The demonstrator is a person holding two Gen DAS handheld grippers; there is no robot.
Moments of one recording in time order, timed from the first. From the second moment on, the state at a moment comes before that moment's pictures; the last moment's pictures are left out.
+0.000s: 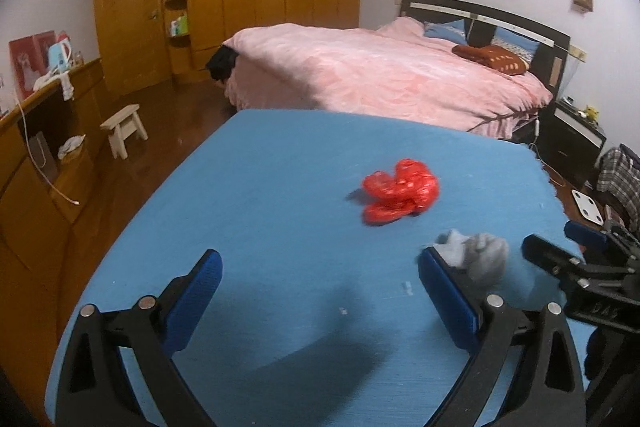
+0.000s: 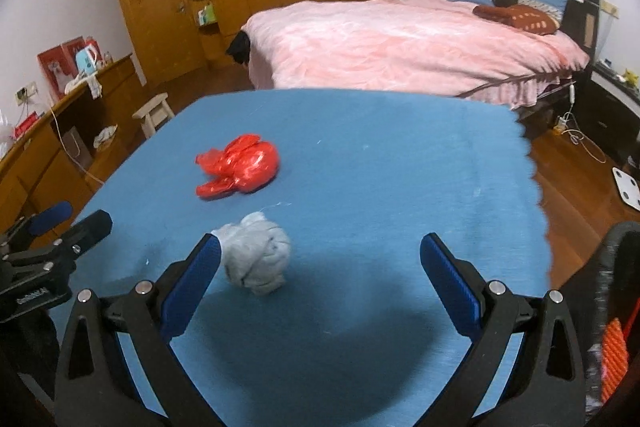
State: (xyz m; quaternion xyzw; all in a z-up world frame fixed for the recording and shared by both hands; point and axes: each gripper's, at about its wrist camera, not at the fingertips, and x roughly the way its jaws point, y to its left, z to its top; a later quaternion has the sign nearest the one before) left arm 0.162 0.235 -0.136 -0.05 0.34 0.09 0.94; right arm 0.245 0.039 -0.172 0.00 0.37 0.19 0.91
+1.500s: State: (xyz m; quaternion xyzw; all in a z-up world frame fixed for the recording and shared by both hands) left arm 0.272 0.194 -0.156 -0.03 0.36 0.03 0.93; right arm 0.318 0.002 -0.183 0.00 0.40 0.16 0.90
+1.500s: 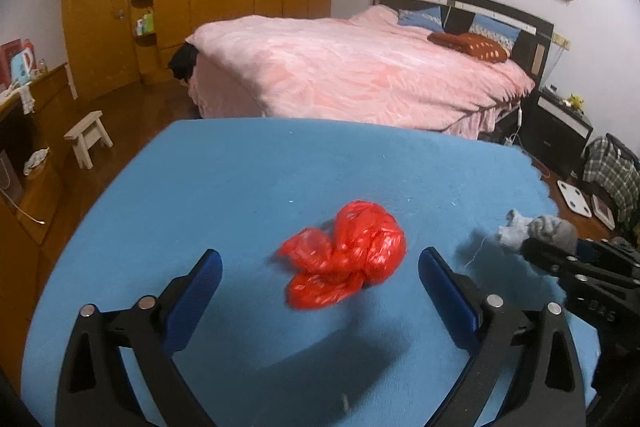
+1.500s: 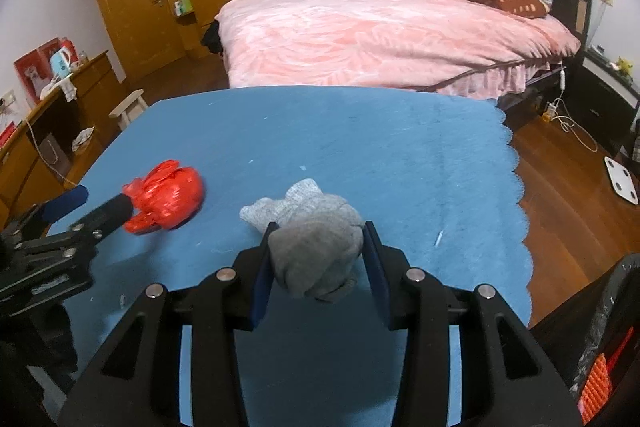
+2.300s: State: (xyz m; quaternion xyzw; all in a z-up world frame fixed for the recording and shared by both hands) left arm 0.293 0.180 -0.168 -0.07 0.40 -0.01 0.92; right arm 0.313 -0.012 -0.176 0.02 0.40 0.16 0.90
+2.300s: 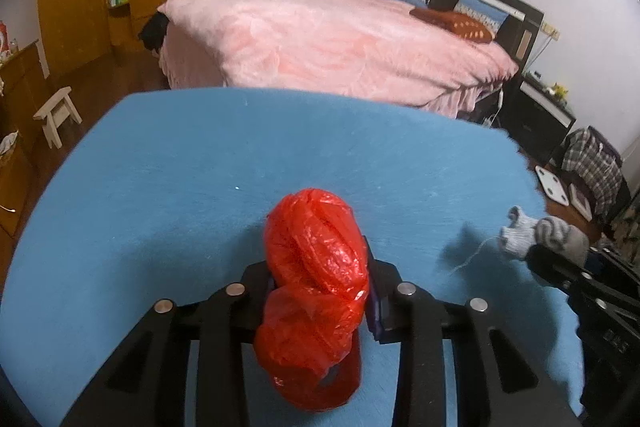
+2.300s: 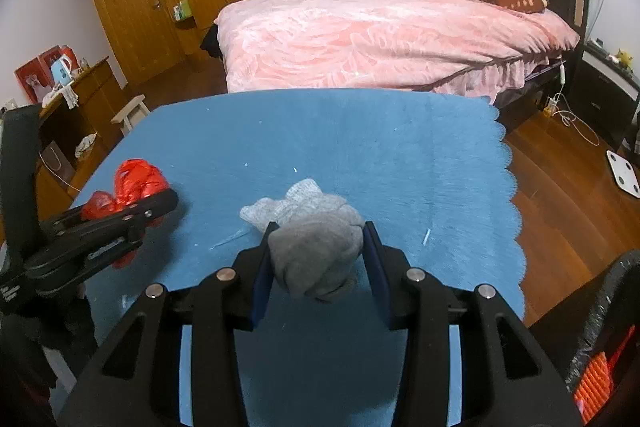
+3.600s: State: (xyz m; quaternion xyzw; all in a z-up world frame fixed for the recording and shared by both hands) left arm 0.141 0.039 -0.046 -0.01 0.32 -0.09 0.94; right arm 0.149 -0.133 -0.079 0.04 0.34 0.14 0.93
